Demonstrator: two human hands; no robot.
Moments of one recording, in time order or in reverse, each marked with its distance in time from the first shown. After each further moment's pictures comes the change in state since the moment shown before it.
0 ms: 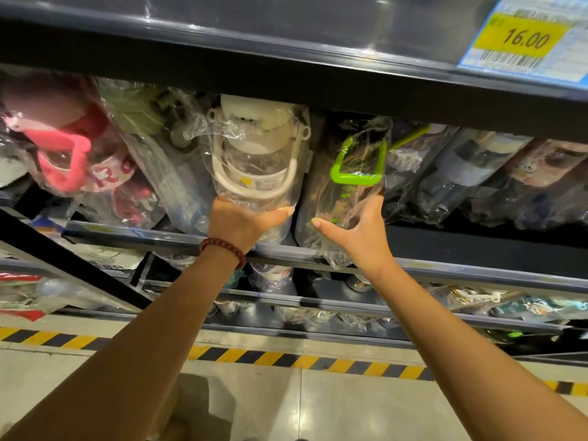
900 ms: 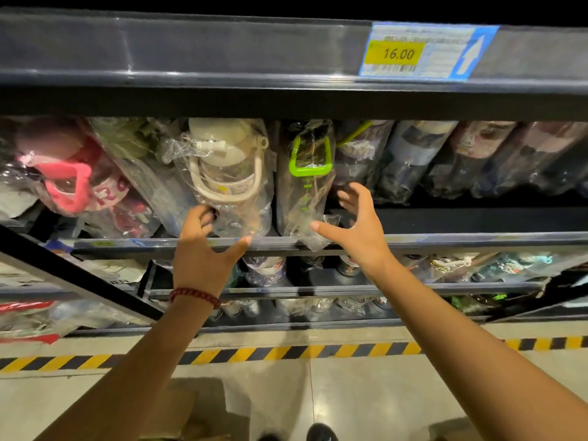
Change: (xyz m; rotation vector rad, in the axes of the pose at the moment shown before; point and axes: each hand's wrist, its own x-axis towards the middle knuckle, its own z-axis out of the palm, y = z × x) left_hand -0.071 0.021 -0.054 -0.346 0.061 0.037; right_hand -0.045 -0.018 -0.032 0.060 0.037 0.124
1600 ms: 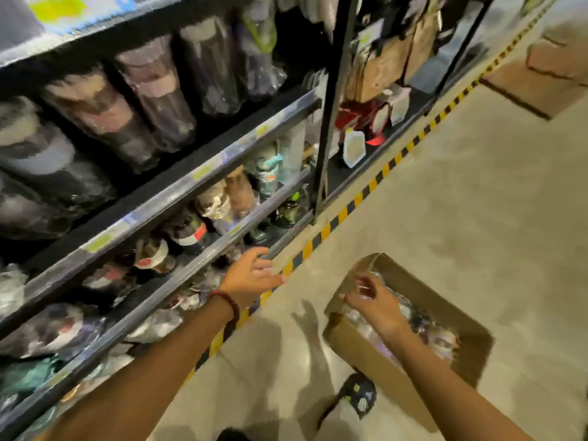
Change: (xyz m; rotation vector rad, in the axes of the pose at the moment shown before) left_hand -0.264 0.174 0.286 0.011 -1.319 -0.208; right_hand -0.355 0.197 -0.276 0.315 0.686 0.646
